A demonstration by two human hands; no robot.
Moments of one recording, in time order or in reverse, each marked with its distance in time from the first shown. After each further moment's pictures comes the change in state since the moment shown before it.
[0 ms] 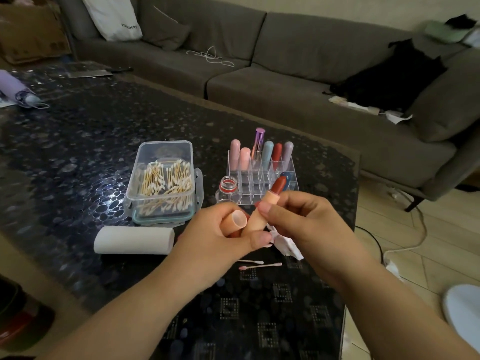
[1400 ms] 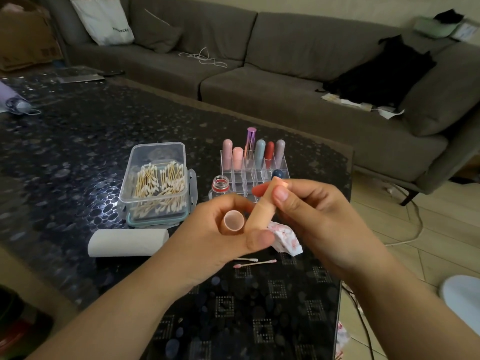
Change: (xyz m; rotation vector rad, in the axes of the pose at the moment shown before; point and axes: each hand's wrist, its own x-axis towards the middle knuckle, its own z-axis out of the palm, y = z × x) left_hand 0.000 0.009 -0.004 -0.185 -0.238 0.100; right_hand -0.009 -0.010 -0.016 0.062 -0.130 -0.177
